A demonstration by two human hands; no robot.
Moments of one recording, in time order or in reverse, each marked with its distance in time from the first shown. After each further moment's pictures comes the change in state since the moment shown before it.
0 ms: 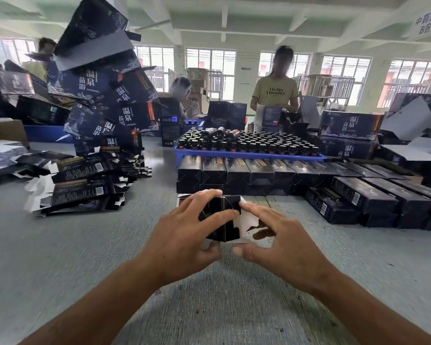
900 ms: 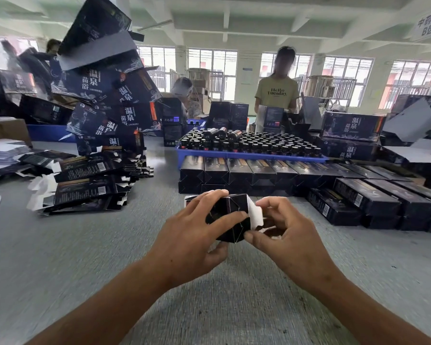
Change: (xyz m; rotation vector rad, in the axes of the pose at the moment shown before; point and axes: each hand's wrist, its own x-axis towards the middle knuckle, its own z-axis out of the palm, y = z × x) left_hand 0.001 0.005 0.003 0.061 0.041 0.032; right_hand 0.001 0.000 0.004 0.200 0.204 0.020
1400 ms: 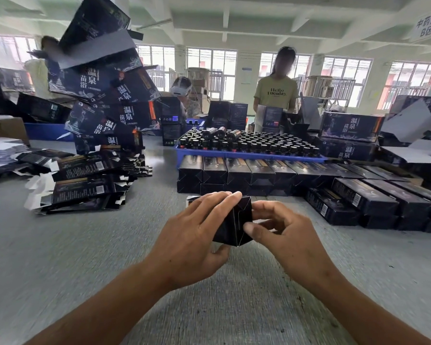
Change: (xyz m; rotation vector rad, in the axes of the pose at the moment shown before) left_hand 0.000 0.007 0.001 -0.126 0.117 -0.007; right_hand 0.003 0.000 0.002 0.142 -0.002 0.095
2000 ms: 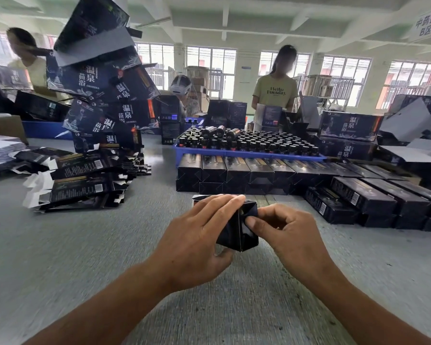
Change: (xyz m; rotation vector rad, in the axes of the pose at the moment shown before) left_hand 0.001 0.005 0.002 0.013 -0.043 0.019; right_hand 0.002 0.000 0.000 -0.010 0.076 0.023
